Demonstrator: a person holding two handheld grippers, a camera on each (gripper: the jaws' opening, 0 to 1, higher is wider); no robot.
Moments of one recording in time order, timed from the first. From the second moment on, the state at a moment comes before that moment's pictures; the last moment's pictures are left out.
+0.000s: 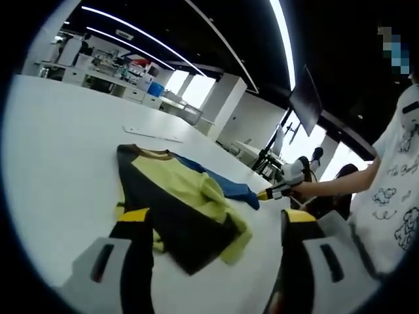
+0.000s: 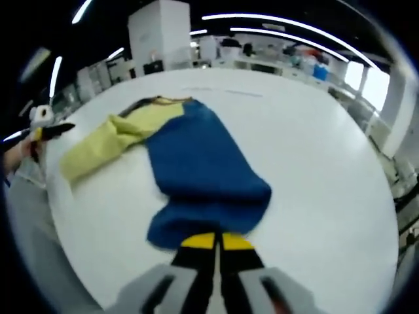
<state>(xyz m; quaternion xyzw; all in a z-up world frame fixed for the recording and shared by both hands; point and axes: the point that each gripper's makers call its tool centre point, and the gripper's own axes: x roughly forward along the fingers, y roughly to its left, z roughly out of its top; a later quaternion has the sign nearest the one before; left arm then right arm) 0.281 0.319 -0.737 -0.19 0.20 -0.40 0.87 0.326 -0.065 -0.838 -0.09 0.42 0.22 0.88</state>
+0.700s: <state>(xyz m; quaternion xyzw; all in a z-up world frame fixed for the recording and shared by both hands) 0.282 0.321 -0.741 -0.19 0.21 -0.40 0.87 0.363 -0.184 -0.810 -0.10 0.41 0.12 0.90</state>
